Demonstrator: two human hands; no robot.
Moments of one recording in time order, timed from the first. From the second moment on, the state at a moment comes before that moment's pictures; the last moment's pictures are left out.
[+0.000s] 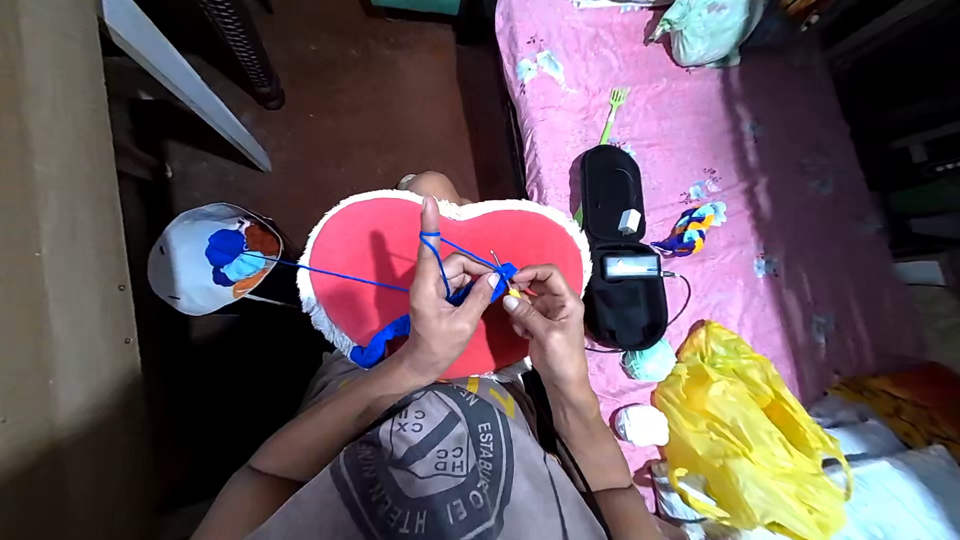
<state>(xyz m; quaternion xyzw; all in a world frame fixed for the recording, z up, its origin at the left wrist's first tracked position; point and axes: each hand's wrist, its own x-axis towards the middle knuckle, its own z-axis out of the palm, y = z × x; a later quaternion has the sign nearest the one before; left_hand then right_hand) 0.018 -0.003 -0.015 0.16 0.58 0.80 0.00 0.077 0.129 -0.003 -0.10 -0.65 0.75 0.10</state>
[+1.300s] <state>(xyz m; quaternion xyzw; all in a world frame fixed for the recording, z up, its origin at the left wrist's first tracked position) 0.008 -0.015 -0.009 0.09 0.52 0.83 0.15 0.080 0.124 -0.015 -0.08 -0.70 0.69 0.17</state>
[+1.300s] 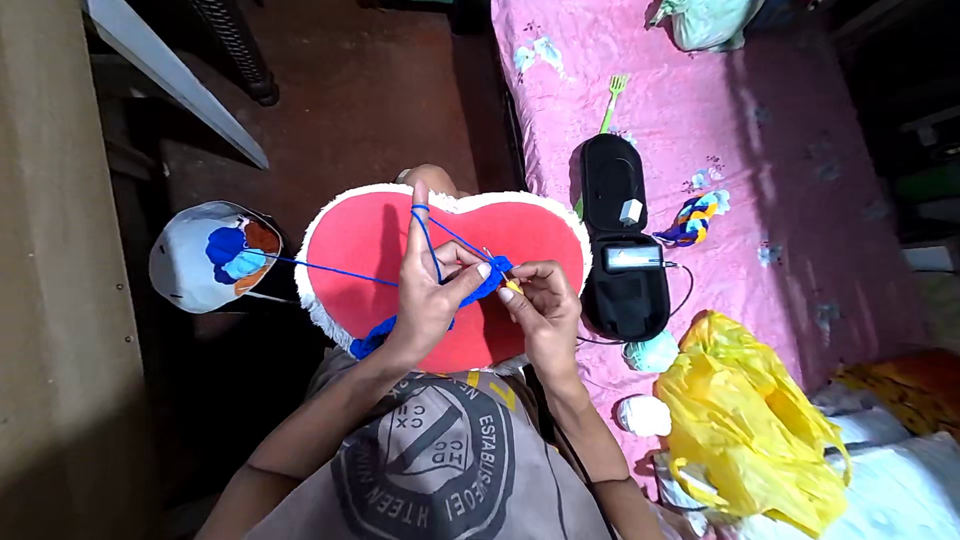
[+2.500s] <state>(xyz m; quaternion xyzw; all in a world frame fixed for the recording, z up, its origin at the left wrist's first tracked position) 0.004 -0.016 -0.008 0.17 0.60 0.77 0.15 0.079 0.144 -0.023 -0.01 -0.84 0.49 0.21</state>
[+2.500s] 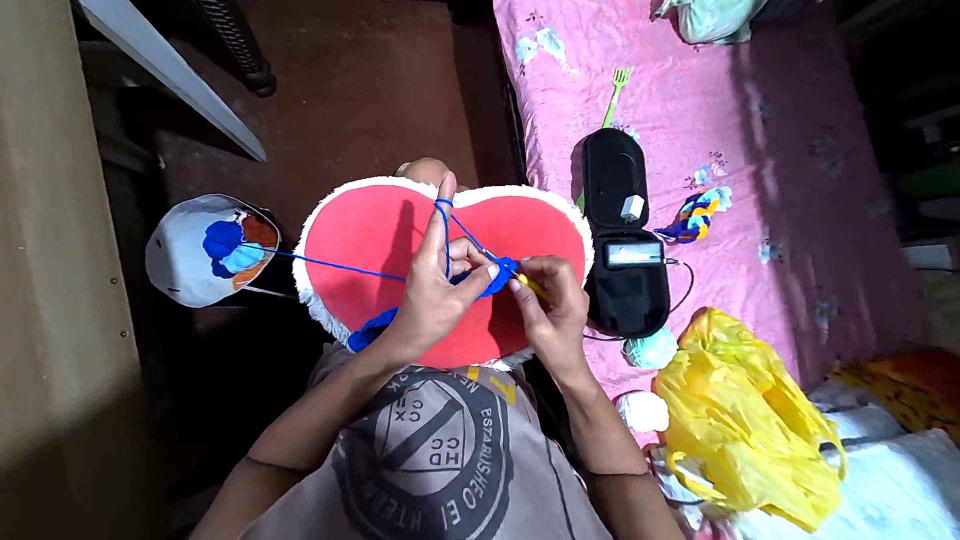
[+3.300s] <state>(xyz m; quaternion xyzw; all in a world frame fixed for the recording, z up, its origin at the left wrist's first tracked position) 0.016 -0.010 -0.016 0.20 0.63 0.75 0.05 0.089 0.127 -0.028 -0.05 -0.86 0.45 0.24</state>
